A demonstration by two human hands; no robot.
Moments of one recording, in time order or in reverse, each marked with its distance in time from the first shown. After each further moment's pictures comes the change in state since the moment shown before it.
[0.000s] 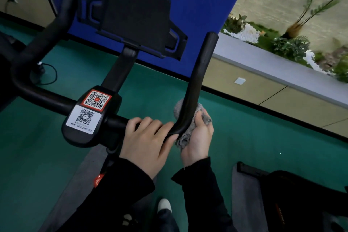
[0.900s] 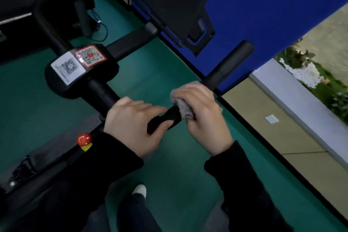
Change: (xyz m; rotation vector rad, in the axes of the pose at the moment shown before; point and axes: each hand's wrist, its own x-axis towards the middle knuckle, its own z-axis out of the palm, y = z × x) left_hand 0.037 0.048 0.014 -0.067 0.105 -0.434; right_hand 0.084 -0.092 0.019 -1.279 -1.402 -1.222
